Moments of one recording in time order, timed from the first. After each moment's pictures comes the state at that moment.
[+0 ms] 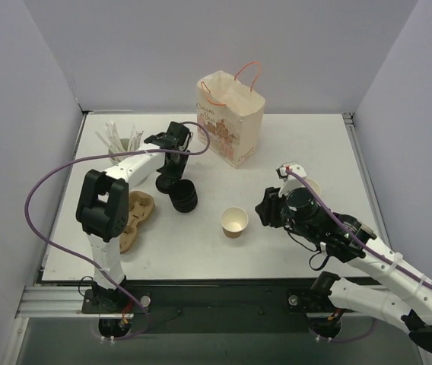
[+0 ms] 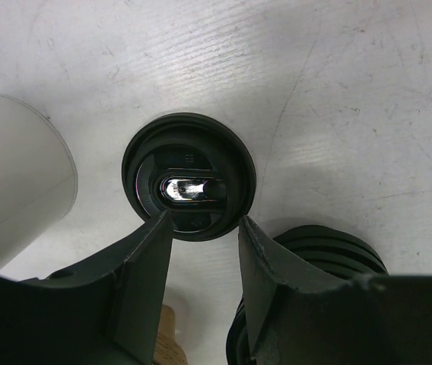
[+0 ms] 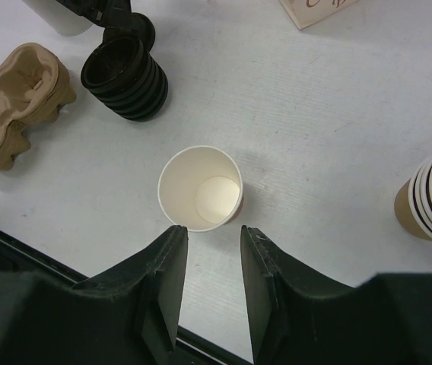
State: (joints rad) left arm -0.43 1.96 1.54 -0.69 -0.23 -0.08; right arm 0.88 0.82 0.90 -0.62 0.32 0.45
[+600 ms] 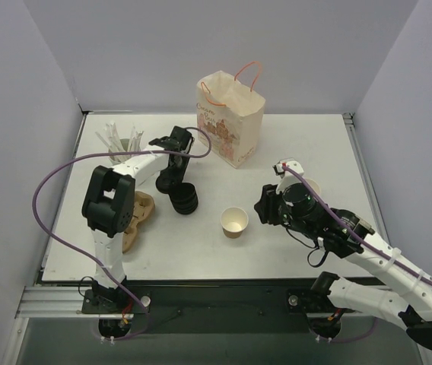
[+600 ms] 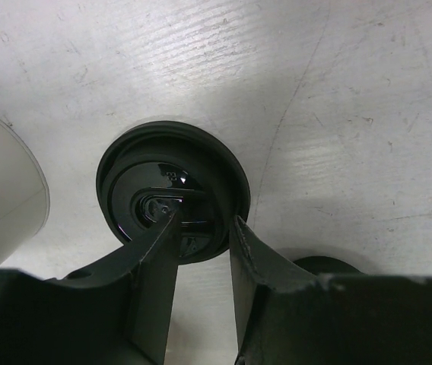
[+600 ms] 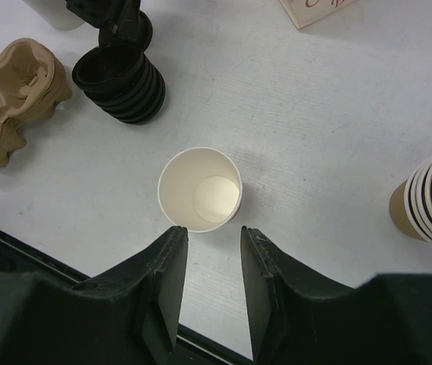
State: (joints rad) left arm -0.43 2.03 1.54 -0.67 -0.22 -0.10; right arm 0.88 0.87 0.96 -0.66 0.32 0.44
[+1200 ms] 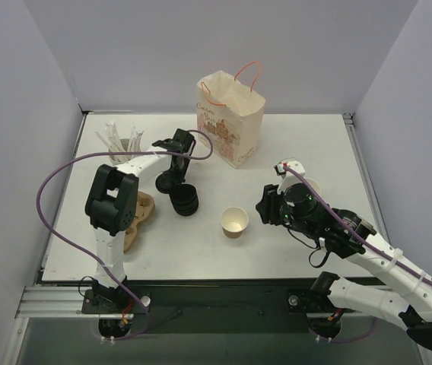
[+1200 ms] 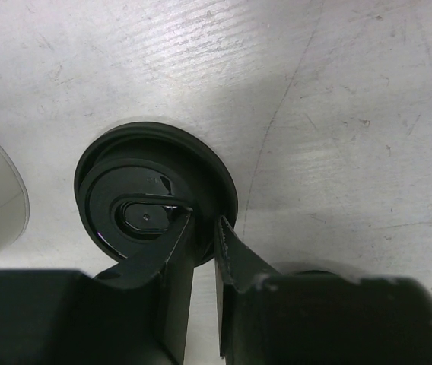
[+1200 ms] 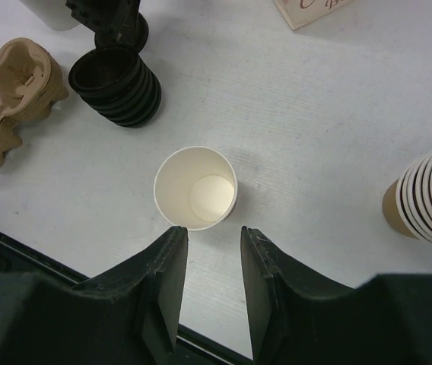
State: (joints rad) left arm -0.45 2.05 1.54 -0.66 -0.22 -0.12; right arm 0.88 0.87 0.97 -0.68 0.32 0.43
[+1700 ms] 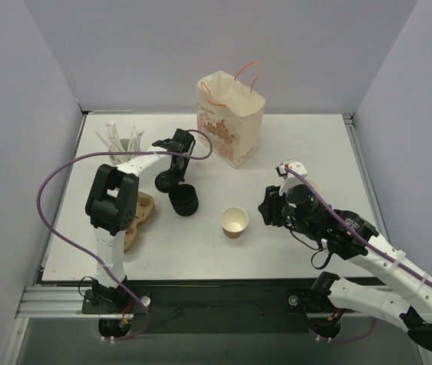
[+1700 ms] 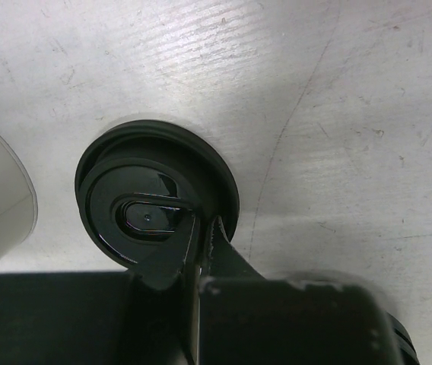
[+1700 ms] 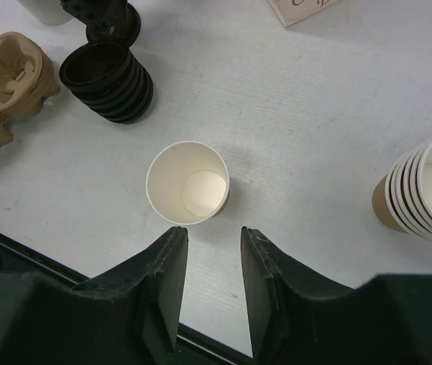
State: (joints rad) left arm -0.44 2.06 1.54 -0.65 -0.24 -0.12; right arm 0.88 0.85 0.97 -0.71 0.33 0.42
